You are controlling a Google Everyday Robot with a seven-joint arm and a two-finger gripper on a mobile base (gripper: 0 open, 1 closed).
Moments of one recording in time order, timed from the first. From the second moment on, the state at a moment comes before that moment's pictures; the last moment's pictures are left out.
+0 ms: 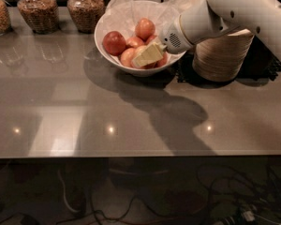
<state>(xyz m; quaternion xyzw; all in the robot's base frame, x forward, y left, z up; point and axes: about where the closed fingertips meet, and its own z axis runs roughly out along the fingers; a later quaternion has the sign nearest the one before) 0.645 -0.033 0.910 -0.45 0.79 0.22 0.36</state>
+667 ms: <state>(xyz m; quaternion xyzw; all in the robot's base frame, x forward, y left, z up) 0.642 -0.032 0.903 -0.45 0.79 0.22 0.35</state>
